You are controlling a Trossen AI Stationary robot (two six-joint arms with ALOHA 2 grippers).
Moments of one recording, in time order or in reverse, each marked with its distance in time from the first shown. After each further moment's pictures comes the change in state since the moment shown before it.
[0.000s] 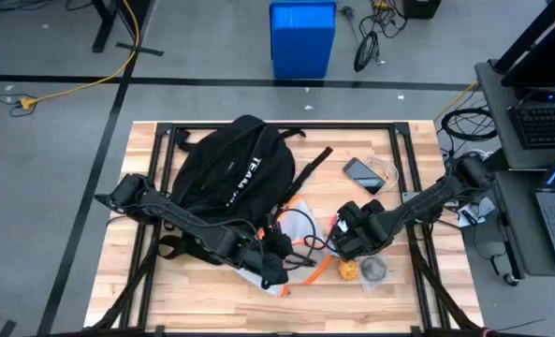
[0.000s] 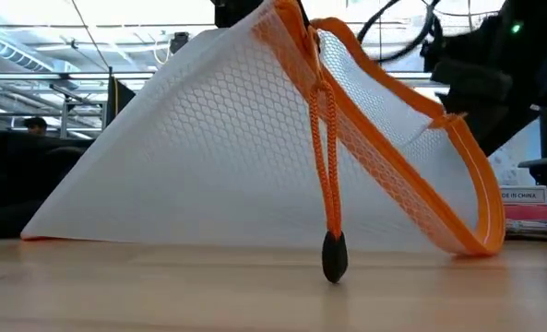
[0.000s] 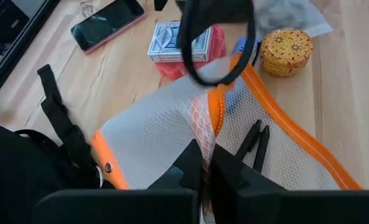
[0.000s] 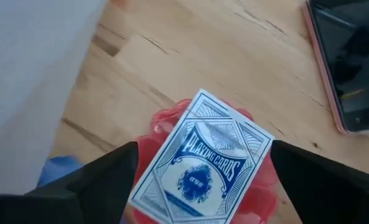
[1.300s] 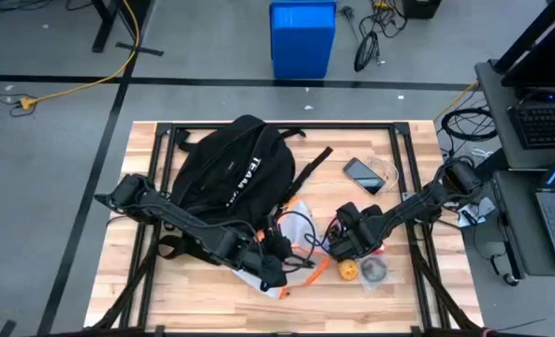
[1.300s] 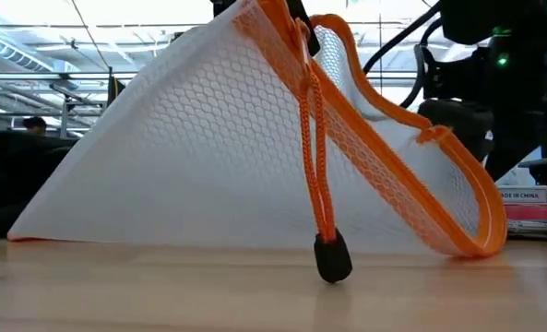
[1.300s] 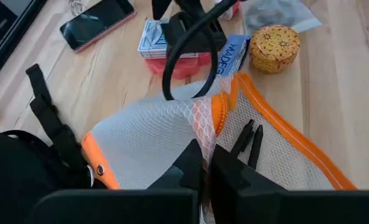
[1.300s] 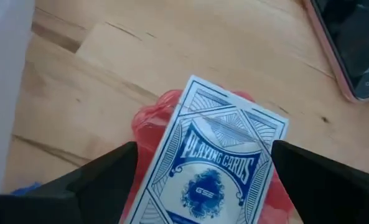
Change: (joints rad) left arm -0.008 0.000 0.000 -0.001 0.026 0.001; right arm -0.024 0.107 0.000 0.010 -0.027 0.163
